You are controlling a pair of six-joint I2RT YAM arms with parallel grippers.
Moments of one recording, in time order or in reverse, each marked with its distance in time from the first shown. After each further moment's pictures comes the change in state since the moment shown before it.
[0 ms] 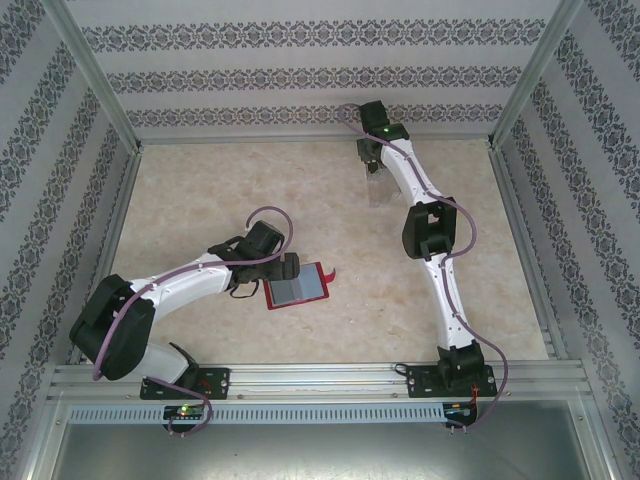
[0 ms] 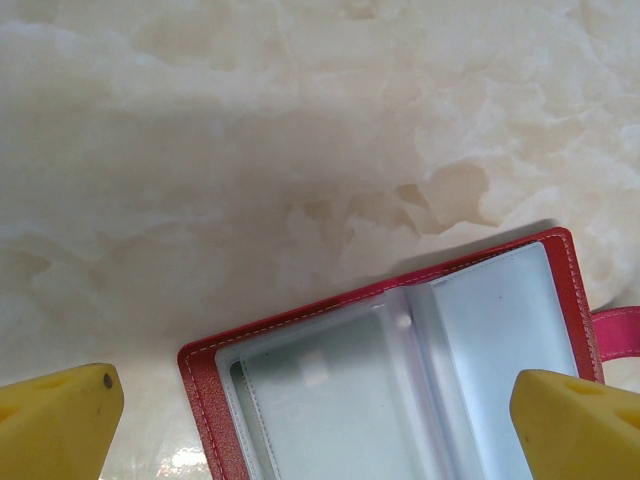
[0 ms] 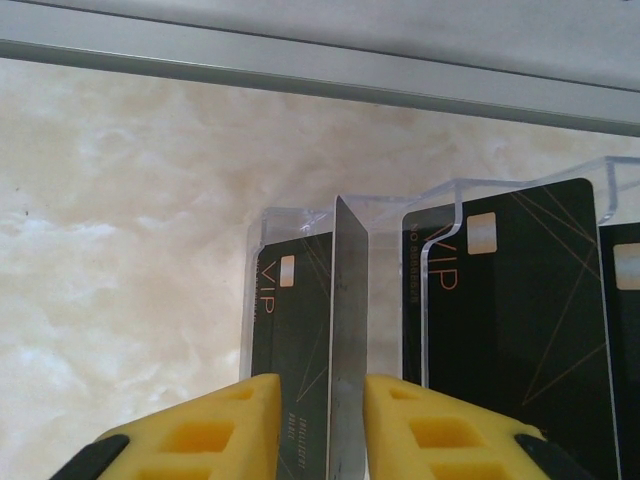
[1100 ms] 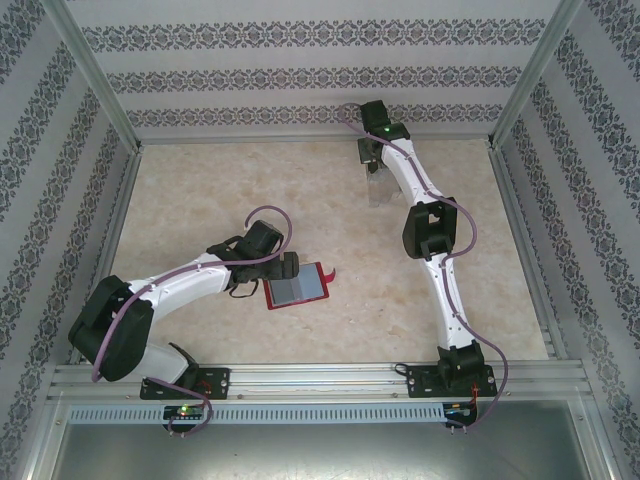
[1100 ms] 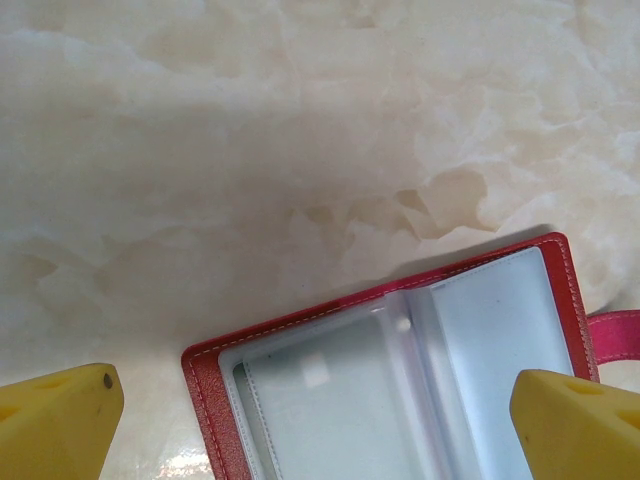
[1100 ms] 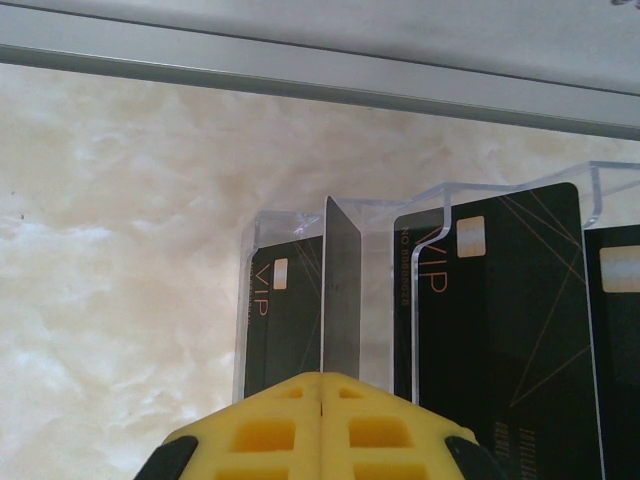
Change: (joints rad) left arm 0.005 -0.008 0.000 0.000 0.000 0.000; right arm -0.007 0.000 0.003 0.000 0.001 0.000
